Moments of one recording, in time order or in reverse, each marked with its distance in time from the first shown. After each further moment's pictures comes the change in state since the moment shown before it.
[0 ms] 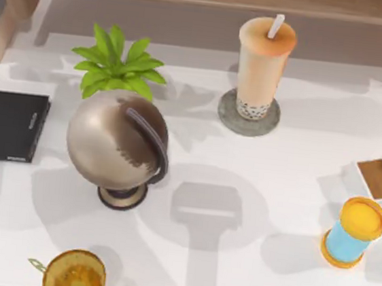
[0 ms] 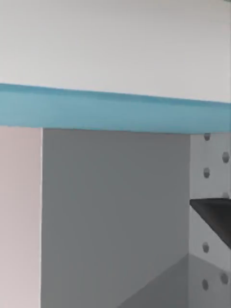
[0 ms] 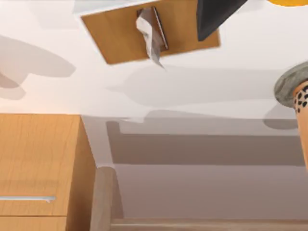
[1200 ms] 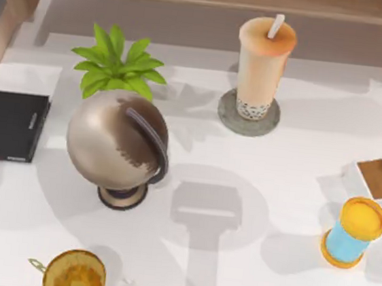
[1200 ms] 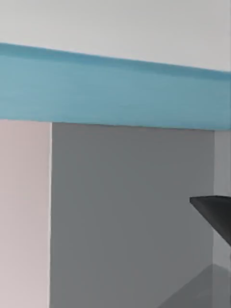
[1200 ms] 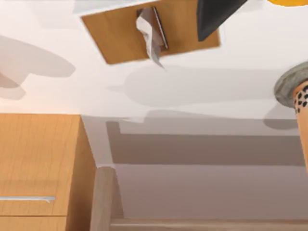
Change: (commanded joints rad) left arm -0.022 0.102 0.149 -0.046 -0.020 -0.001; right arm 0.000 0.000 0.000 0.000 0.000 0.000
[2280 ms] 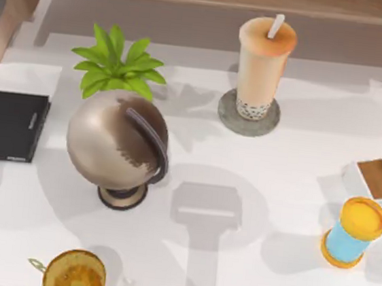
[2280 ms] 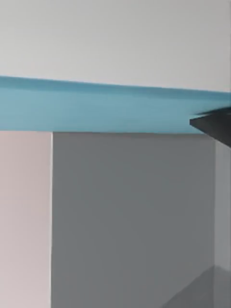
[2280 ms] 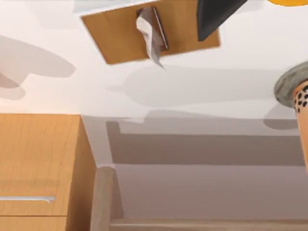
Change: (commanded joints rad) left arm 0.000 0.000 0.000 0.000 0.000 0.000; right arm 0.000 0.000 0.000 0.000 0.000 0.000
